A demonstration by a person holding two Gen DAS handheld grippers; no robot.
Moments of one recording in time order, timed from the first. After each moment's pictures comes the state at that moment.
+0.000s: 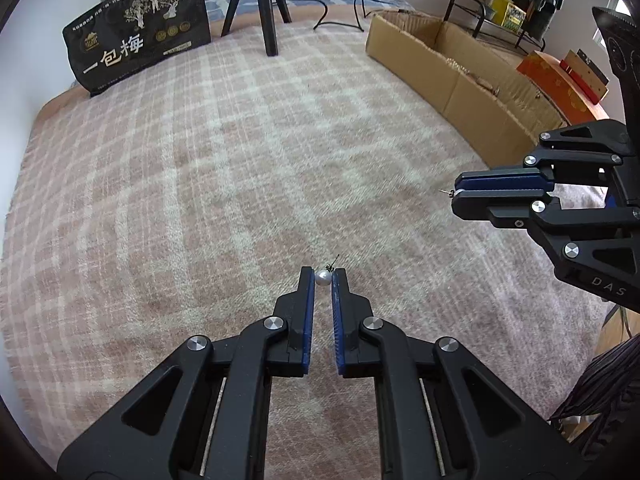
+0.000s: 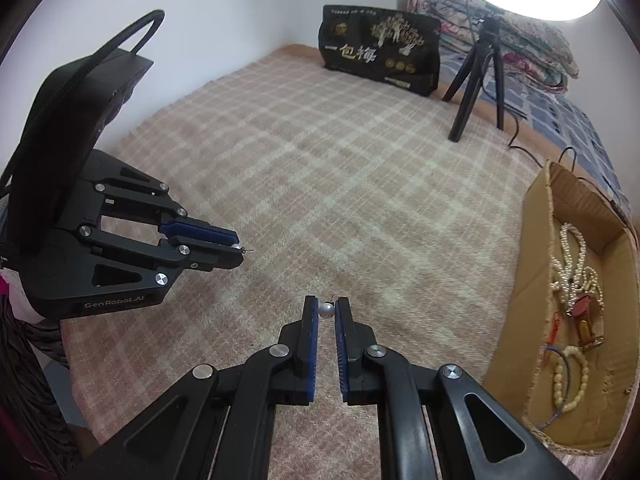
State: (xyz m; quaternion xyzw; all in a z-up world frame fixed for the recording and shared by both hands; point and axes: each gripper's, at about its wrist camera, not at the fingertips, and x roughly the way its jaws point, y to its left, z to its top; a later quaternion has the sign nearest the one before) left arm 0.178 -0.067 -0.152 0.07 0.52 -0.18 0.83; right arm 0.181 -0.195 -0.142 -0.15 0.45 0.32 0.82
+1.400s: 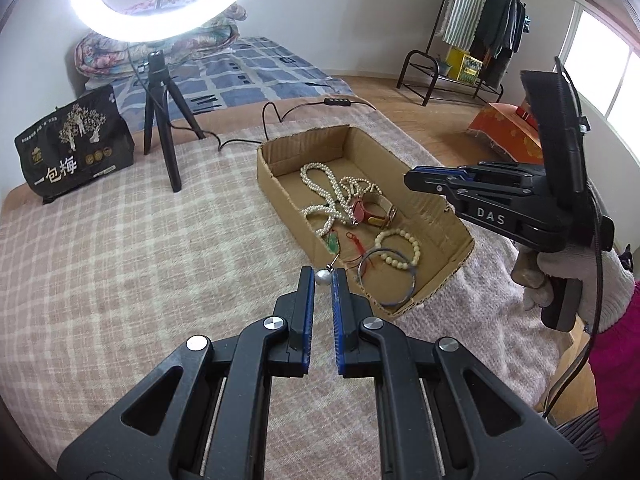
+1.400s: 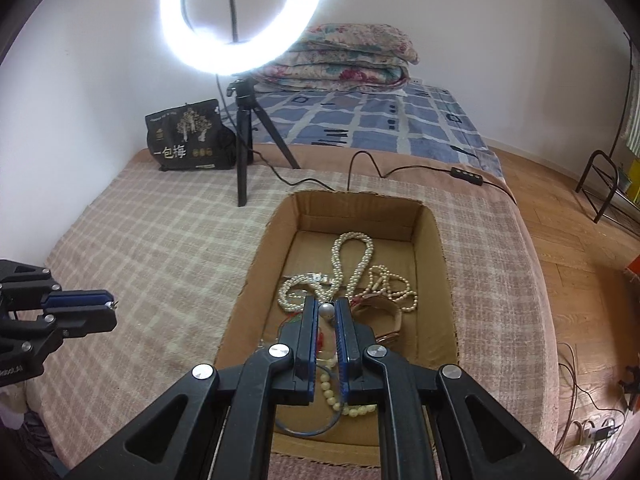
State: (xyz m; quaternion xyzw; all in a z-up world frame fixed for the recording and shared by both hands) left arm 0.208 -0.186 -0.062 0.03 0.42 -0.24 0.87; right arm 0.254 -0.368 -0.086 -0.03 0.40 0.14 0.91
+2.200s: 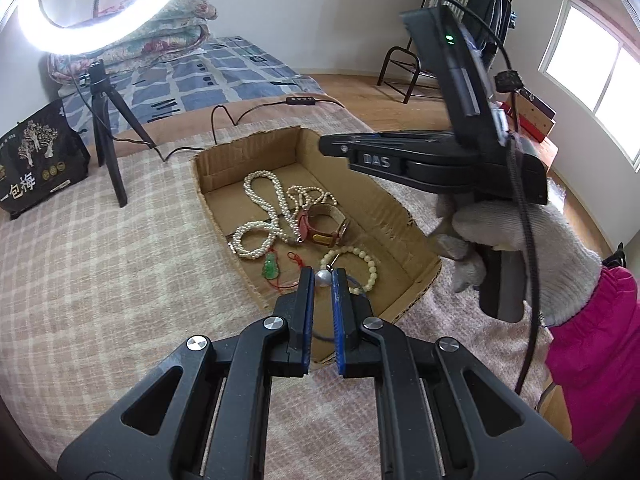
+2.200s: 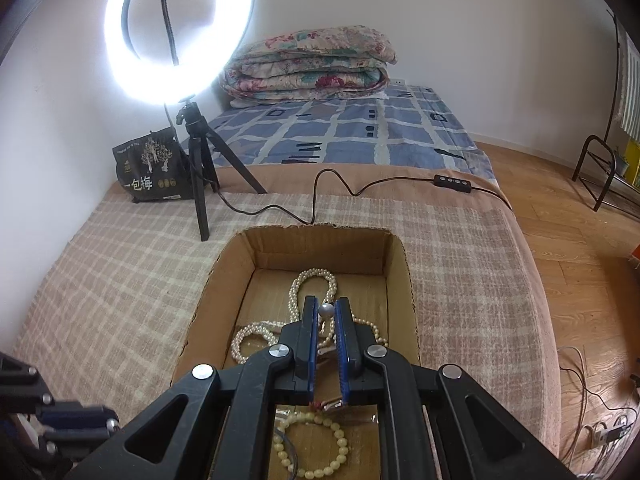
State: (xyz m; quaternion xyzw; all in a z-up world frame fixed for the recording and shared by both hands) left arm 0.218 -0.252 -0.073 0.02 0.42 -0.27 0.86; right arm 0.313 -0.396 -0.095 0.00 0.39 0.13 0.91
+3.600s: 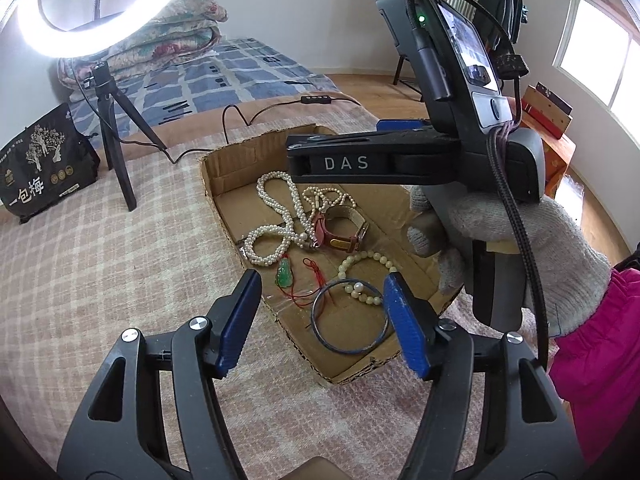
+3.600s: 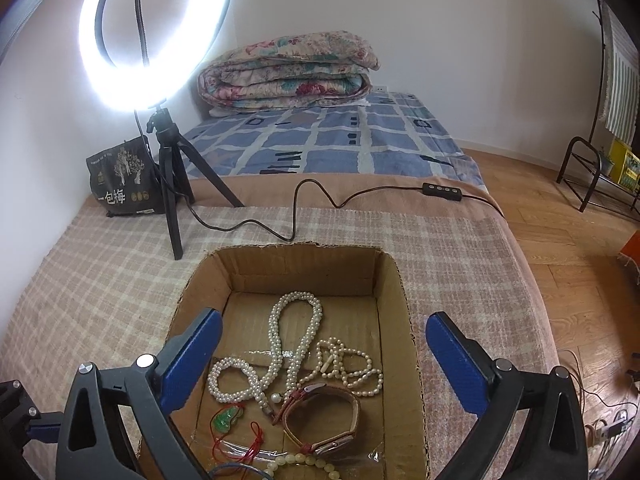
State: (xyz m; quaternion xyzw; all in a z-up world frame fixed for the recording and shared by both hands) left arm 0.228 -0.260 -0.086 0.04 0.42 -0.24 0.87; right arm 0.335 -0.390 -0.105 0.00 0.37 0.09 0.92
